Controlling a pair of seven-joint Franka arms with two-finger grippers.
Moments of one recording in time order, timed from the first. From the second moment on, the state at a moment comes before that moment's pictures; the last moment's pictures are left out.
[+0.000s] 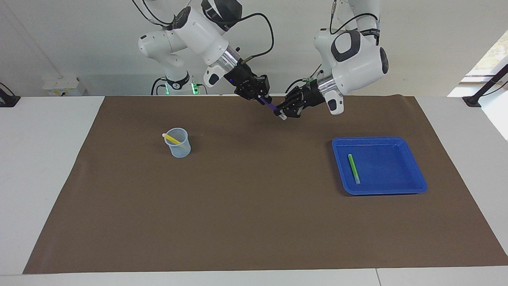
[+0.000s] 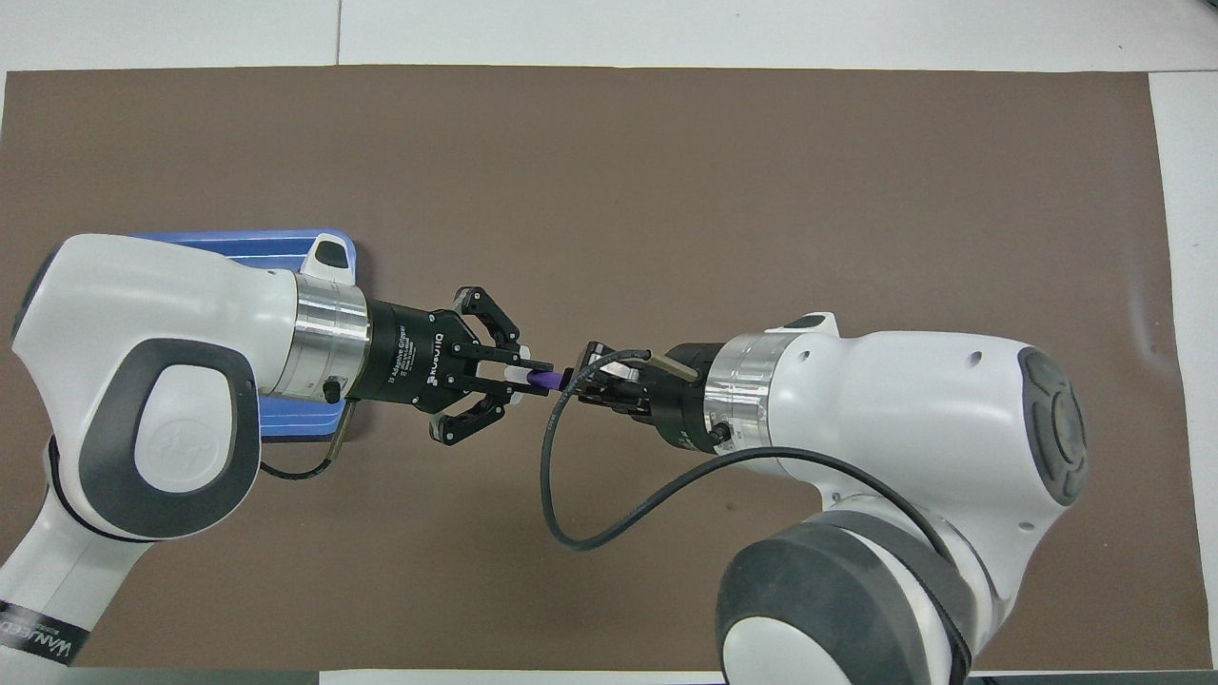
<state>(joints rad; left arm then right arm) -0.41 -0.08 -0.01 -2.04 -0.93 1.98 -1.31 0.50 -0.12 0.07 -2.03 0.73 2.30 0.57</state>
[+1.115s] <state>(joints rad) -0.34 -0.08 0.01 -2.00 -0.66 2.02 -1.27 0.16 -0.18 0.05 -2.03 0.09 1.74 -0.13</state>
